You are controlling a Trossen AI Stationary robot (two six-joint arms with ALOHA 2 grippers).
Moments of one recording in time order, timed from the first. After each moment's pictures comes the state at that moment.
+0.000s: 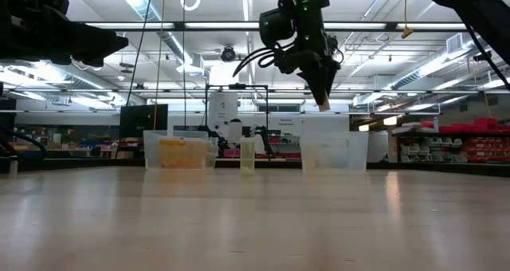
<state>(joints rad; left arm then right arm) -0.22 0.01 0.01 0.08 -0.28 0.20 -0.38 2.05 1.99 -1.57 0.16 0.24</state>
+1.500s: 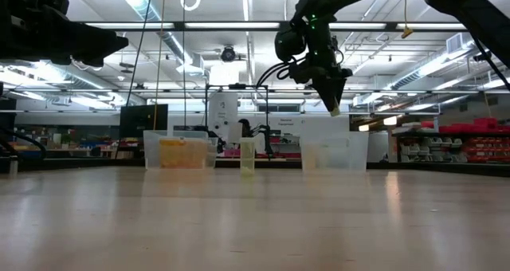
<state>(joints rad) -0.22 0.01 0.01 0.08 -0.28 0.20 -0.58 2.05 1.99 -1.57 0.20 0.23</state>
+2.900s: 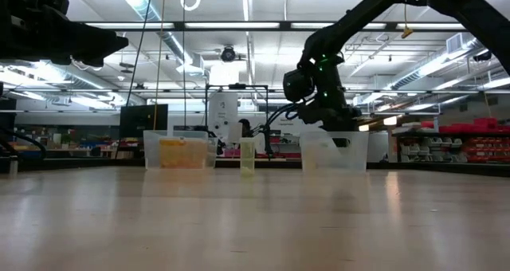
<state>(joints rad) -0.22 0.01 0.01 0.08 -0.28 0.20 -0.63 2.05 1.61 -1.26 0.12 0.15</state>
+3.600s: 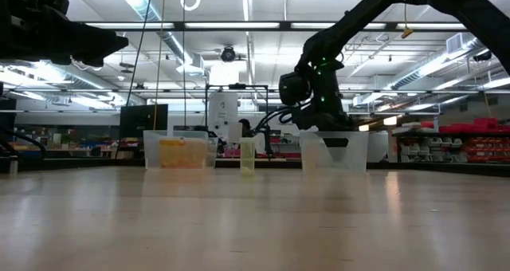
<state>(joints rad) -0.22 0.01 0.01 0.08 -0.28 0.20 -0.57 2.05 1.53 -1.13 0.05 0.12</state>
